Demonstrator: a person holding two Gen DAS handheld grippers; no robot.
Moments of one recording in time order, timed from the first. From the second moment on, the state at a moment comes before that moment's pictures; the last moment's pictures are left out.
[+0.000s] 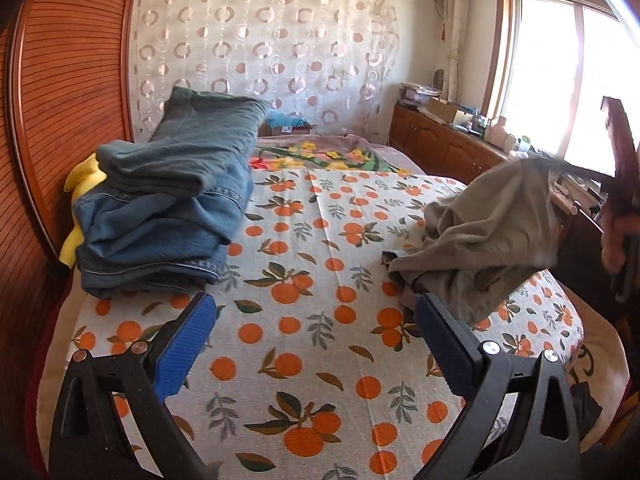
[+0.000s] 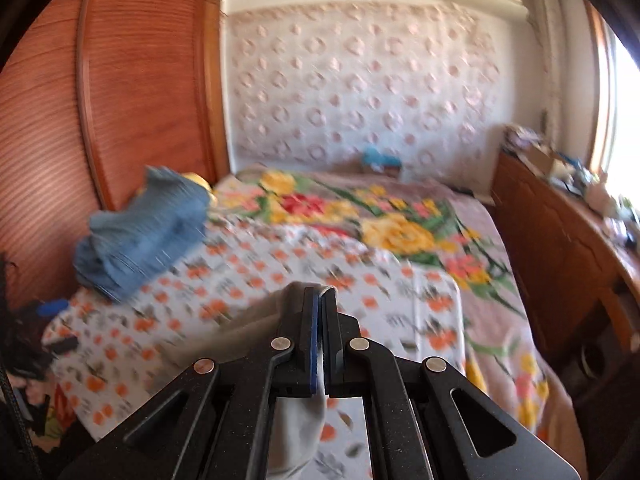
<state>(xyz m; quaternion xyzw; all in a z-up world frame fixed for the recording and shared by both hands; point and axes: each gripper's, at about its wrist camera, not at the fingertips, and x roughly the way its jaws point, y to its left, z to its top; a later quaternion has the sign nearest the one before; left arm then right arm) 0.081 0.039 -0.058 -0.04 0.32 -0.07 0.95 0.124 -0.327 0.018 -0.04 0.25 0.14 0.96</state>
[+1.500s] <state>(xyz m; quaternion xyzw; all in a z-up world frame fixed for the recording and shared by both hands) 0.133 -0.166 -0.050 0.07 0.36 -0.29 0.88 0.042 -0.367 -0.054 0.02 0.30 0.10 0.95</state>
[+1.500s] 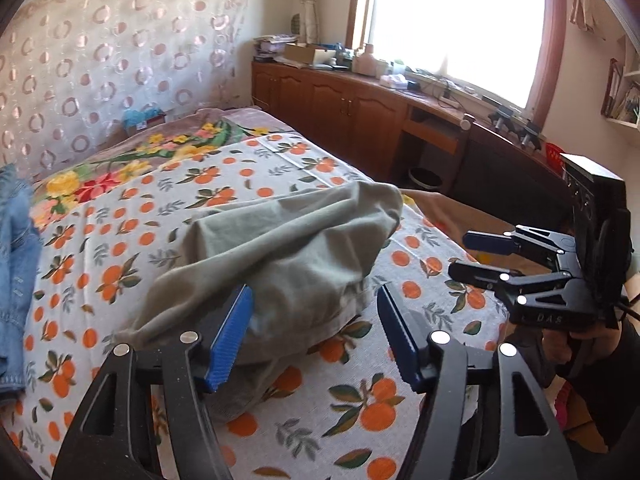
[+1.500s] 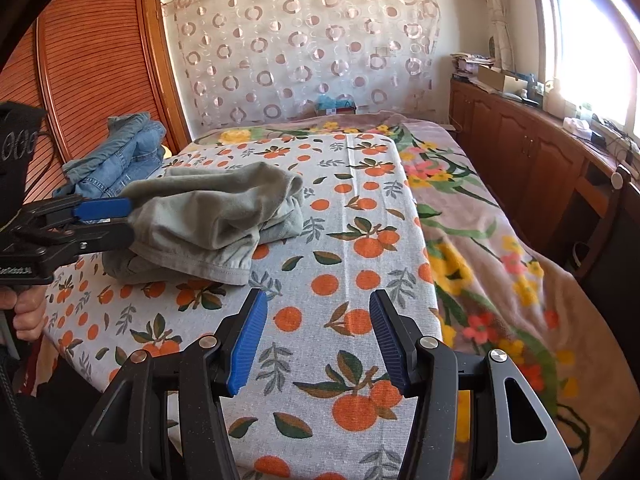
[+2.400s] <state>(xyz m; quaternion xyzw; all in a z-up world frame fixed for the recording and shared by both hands) 0.149 -0.050 0.018 0.04 0.31 -0.19 0.93 0.062 -0.334 -0.048 0.00 0.29 0.14 0.95</state>
